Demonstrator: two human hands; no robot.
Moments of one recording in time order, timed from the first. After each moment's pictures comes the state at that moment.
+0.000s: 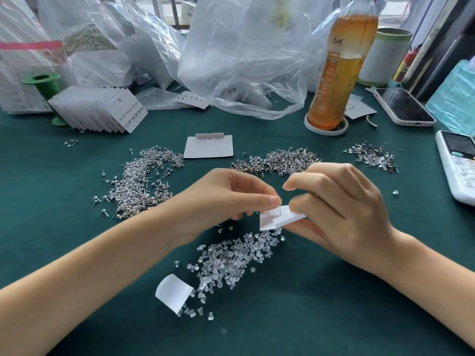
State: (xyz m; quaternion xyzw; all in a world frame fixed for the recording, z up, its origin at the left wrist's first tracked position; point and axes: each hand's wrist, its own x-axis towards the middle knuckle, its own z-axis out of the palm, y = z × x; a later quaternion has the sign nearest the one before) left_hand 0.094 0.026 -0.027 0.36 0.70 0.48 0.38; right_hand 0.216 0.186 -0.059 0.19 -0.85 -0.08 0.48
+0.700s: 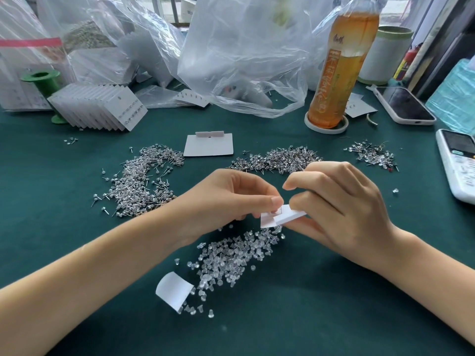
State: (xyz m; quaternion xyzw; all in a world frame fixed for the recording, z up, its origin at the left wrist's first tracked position) left_hand 0.097 0.025 -0.026 0.38 0.69 0.47 0.39; right_hand 0.215 0.186 -0.058 0.19 -0.86 -0.08 0.47
